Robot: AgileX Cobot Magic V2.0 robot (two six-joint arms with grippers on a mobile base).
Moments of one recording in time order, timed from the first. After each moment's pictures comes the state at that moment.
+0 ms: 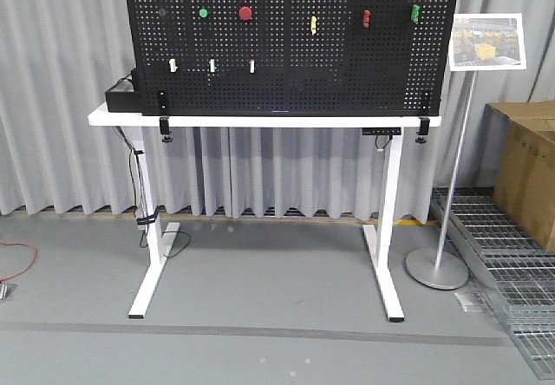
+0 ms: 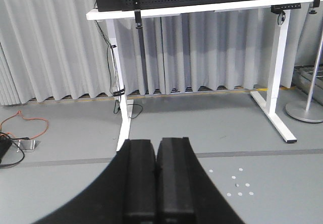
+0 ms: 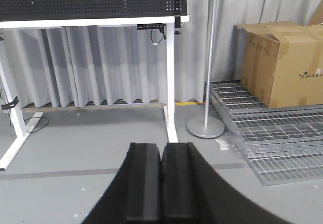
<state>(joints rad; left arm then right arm) -0.05 -0.01 0.03 0.09 0.18 -0.04 -0.09 -0.01 0.03 -0.01 0.17 0.02</state>
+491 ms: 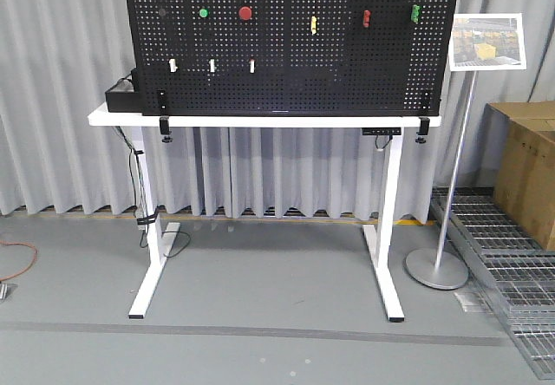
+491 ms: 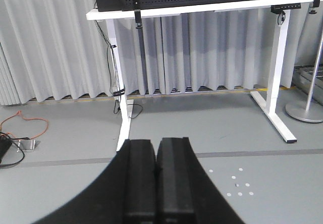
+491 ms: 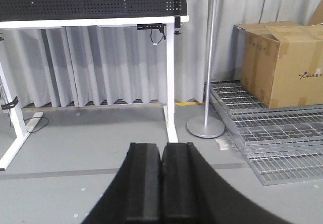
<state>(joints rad) -0.05 -0.01 0.03 0.09 0.18 -0.04 -0.09 -0.01 0.03 -0.01 0.17 0.02</state>
